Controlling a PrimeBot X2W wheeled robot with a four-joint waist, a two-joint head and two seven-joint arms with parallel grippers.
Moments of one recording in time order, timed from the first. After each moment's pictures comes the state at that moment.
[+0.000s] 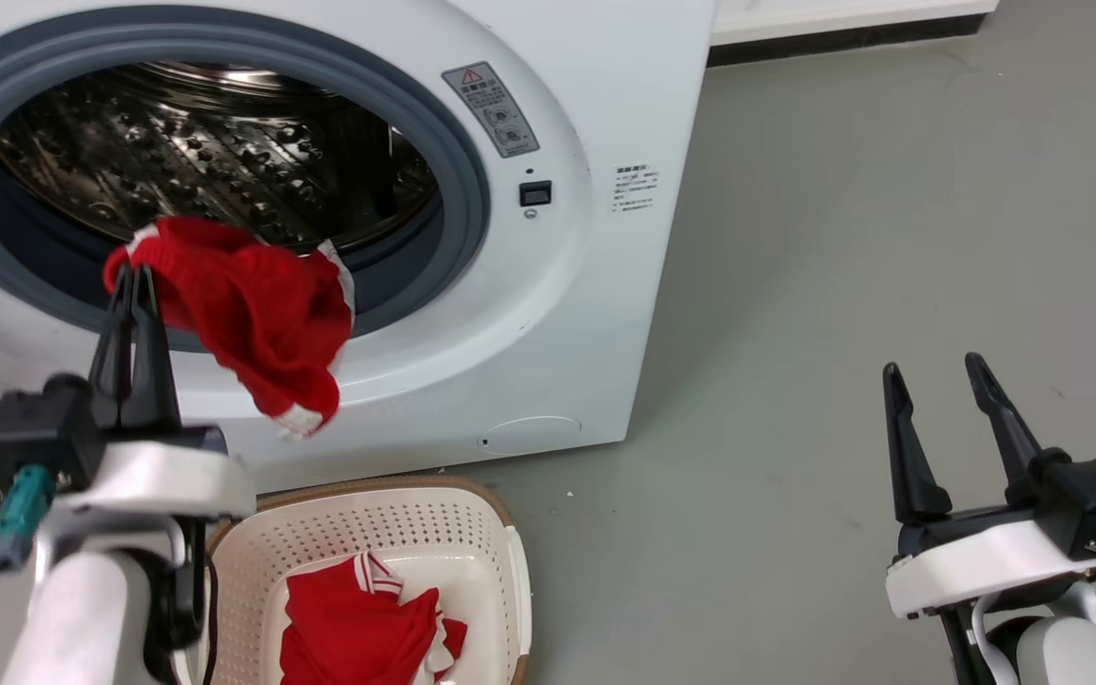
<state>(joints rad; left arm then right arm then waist) -0.25 0.34 -0.08 -0.01 -0.27 0.16 -0.16 -0.09 -0.05 -0.01 0.02 0.07 0.13 -0.16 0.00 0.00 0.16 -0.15</state>
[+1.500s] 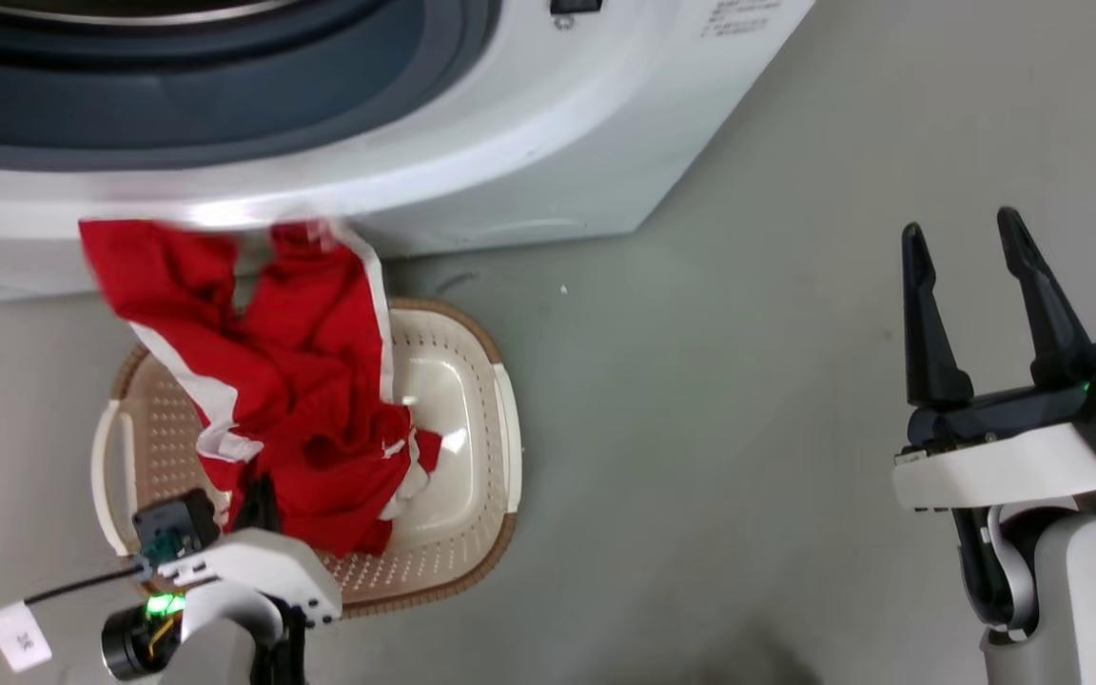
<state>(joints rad) -0.33 0.14 -0.05 0.78 -0.44 0.05 -0.26 -0.24 -0.05 0.00 -0.08 0.06 0.13 -0.16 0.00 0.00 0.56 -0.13</state>
